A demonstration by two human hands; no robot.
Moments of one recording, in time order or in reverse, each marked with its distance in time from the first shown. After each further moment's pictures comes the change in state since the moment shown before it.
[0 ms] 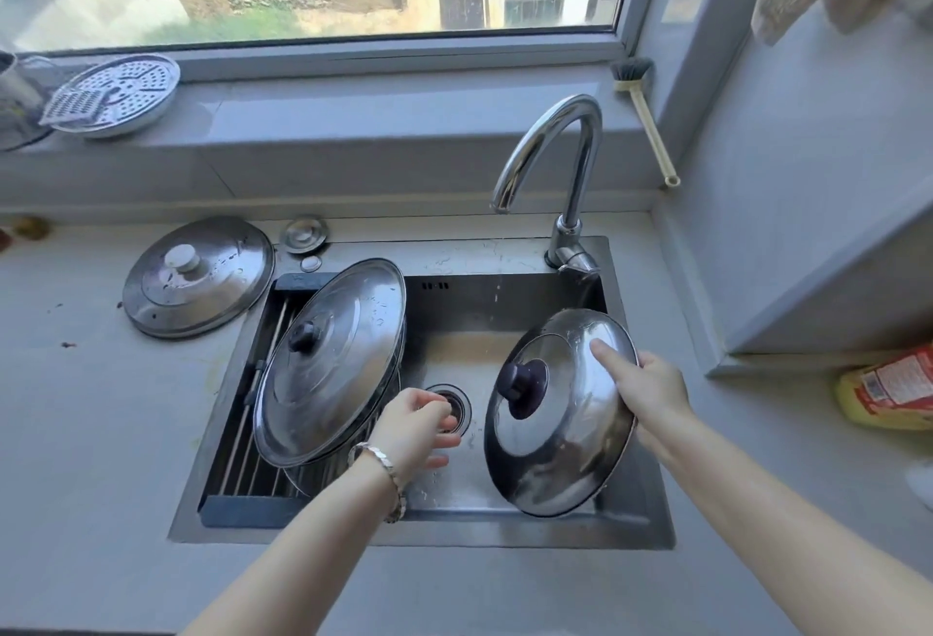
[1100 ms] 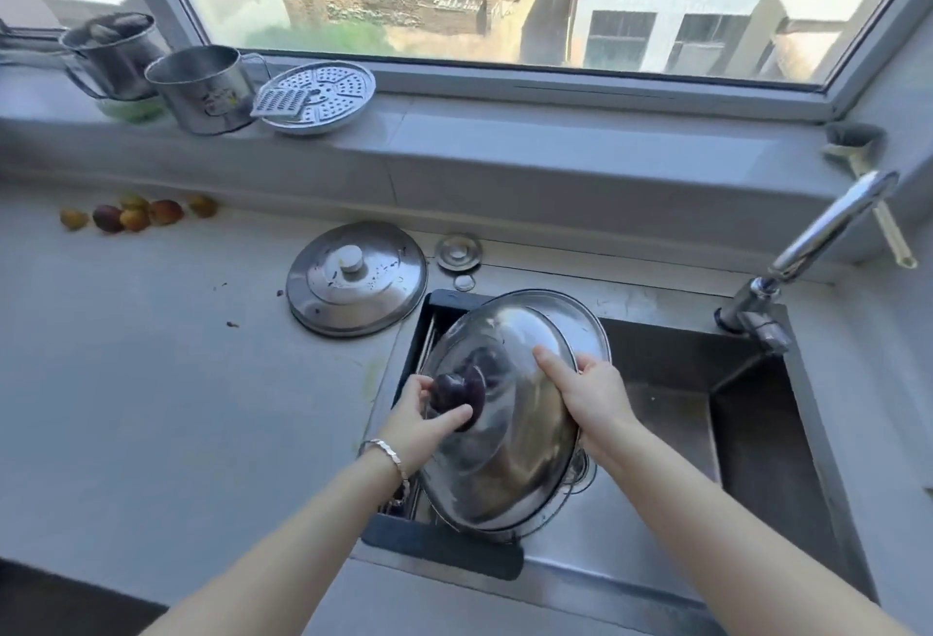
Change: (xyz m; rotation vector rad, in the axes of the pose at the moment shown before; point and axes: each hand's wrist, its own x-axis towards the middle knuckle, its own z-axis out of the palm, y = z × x) left_hand 0.079 -0.047 -0.206 0.036 0.066 0.307; right_hand -0.085 -0.023 0.249 -0.139 -0.397 -0.092
